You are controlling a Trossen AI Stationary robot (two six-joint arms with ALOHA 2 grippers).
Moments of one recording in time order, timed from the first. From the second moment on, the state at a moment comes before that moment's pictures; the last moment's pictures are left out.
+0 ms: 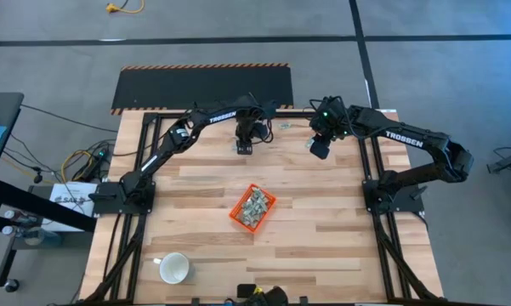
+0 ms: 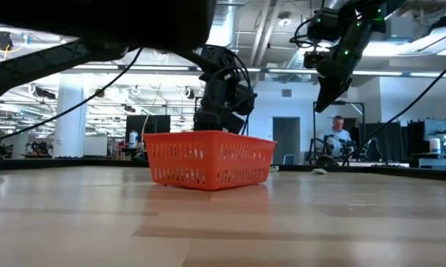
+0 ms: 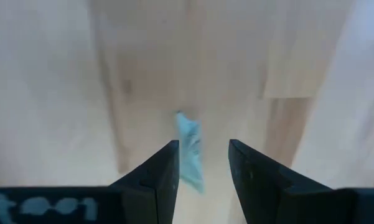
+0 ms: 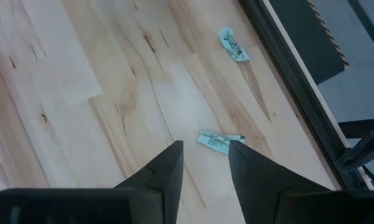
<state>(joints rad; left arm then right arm) 0.51 2.54 2.34 -1.52 0.04 0.48 -0.58 1.27 0.99 -0.76 0.03 -0.22</state>
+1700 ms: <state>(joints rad) 0.44 2.46 2.34 -1.56 -0.20 0.40 -0.64 1.27 0.99 -0.76 0.02 -0.13</state>
